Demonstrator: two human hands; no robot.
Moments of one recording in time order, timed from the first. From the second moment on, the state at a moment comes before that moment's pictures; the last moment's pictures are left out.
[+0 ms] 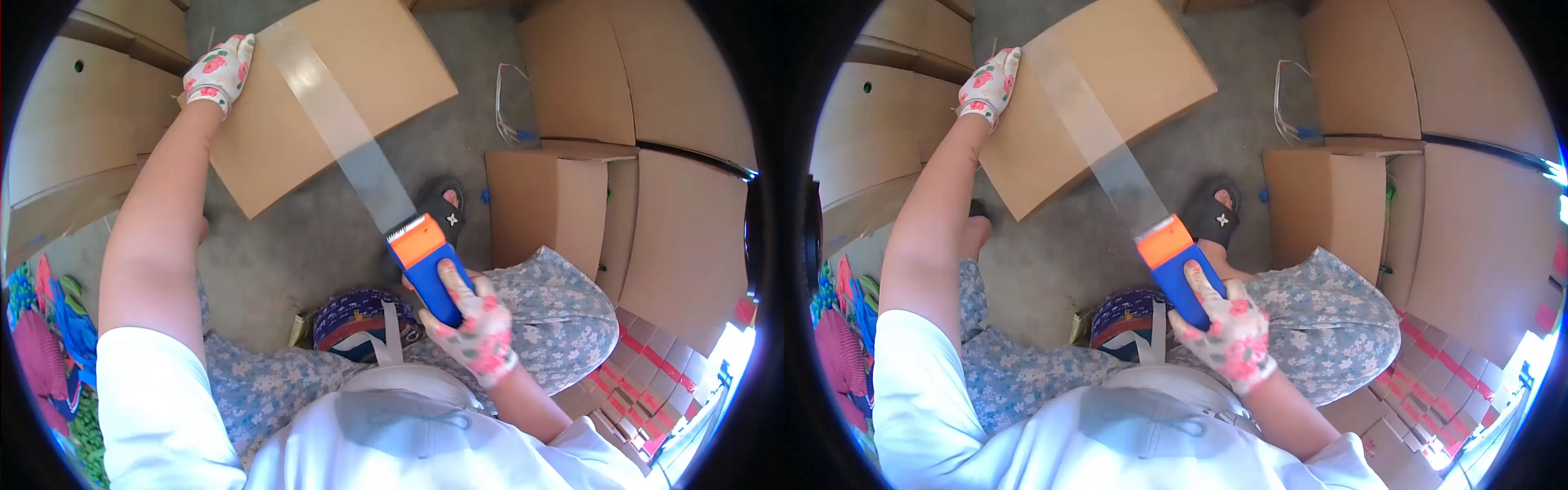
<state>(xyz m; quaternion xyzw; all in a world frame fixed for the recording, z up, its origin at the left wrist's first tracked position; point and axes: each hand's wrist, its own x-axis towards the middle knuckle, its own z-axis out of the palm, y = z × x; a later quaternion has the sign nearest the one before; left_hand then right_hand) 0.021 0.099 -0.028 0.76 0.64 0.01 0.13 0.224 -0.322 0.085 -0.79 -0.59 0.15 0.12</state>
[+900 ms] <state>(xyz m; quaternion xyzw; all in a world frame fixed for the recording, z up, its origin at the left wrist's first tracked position) 0.035 -0.083 0.048 0.87 0.45 0.07 0.16 0.333 -0.265 0.127 -0.61 -0.31 0.70 0.21</state>
